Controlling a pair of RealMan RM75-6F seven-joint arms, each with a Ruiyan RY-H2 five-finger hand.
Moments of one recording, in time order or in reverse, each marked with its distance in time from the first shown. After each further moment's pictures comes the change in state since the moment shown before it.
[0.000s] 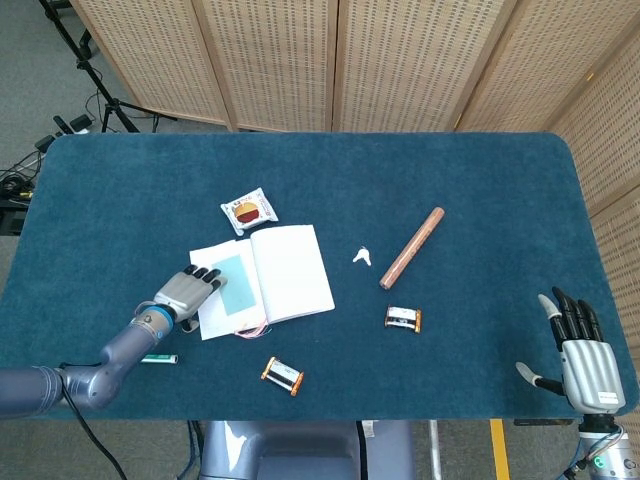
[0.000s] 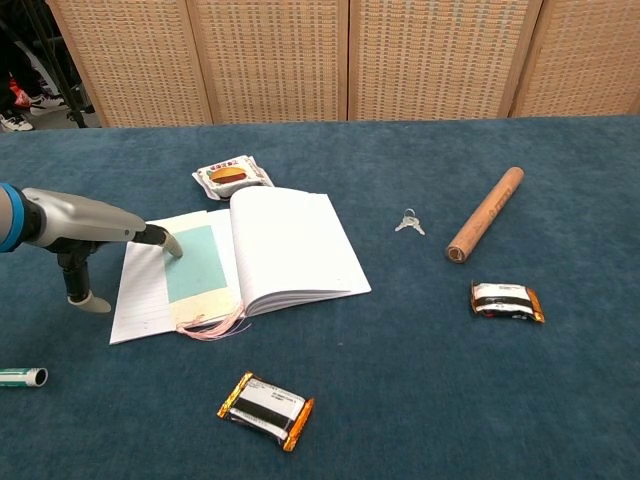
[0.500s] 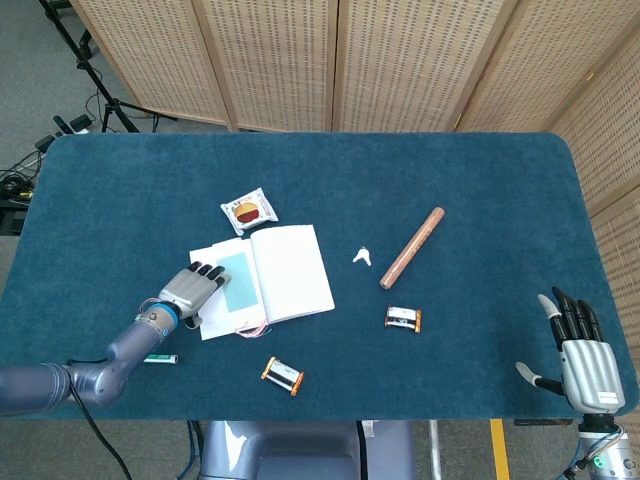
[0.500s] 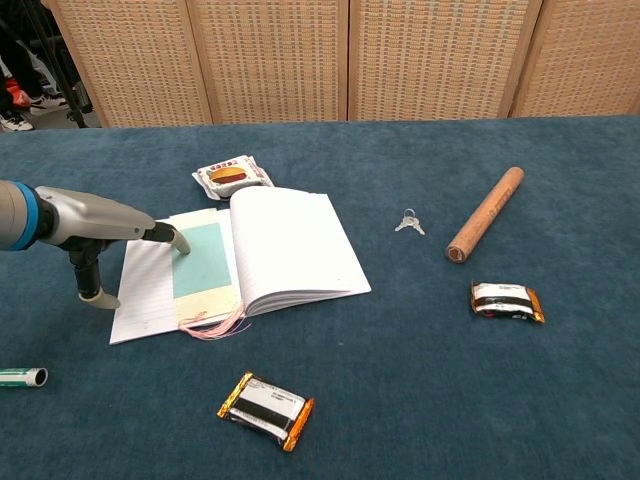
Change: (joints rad) left arm -0.015 -0.027 -0.001 0.027 -0.009 0.000 0.007; right arm -0.001 -0.001 0.002 0.000 0.002 0.001 -0.001
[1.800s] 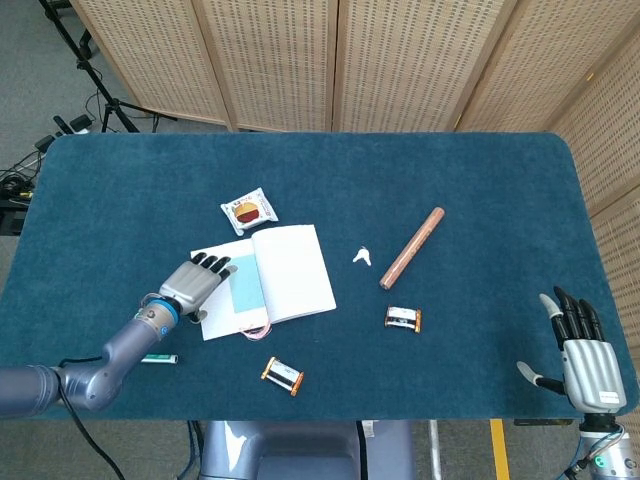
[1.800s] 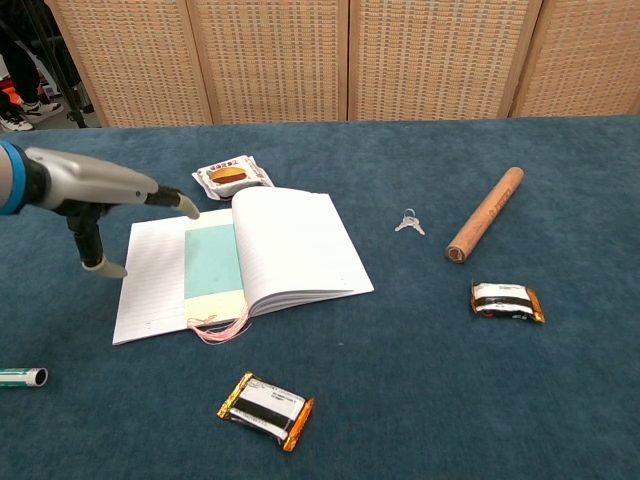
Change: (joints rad) left arm -0.008 0.106 -0.033 -0.138 0.052 0.077 -0.016; right arm 0.001 0.001 0.001 0.001 0.002 -0.004 0.003
